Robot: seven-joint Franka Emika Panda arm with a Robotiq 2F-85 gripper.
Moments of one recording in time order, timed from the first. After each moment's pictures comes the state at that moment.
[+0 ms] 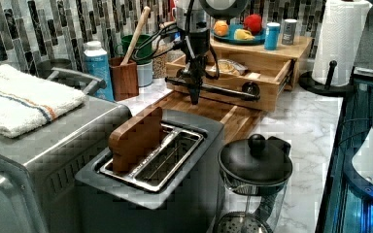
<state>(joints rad) -0.01 0.09 0.04 -2.46 -0.19 1.01 -0.69</state>
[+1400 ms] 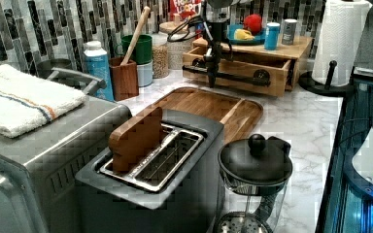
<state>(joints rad) -0.27 0.25 -0.05 -2.27 -0.01 0.98 -1.23</state>
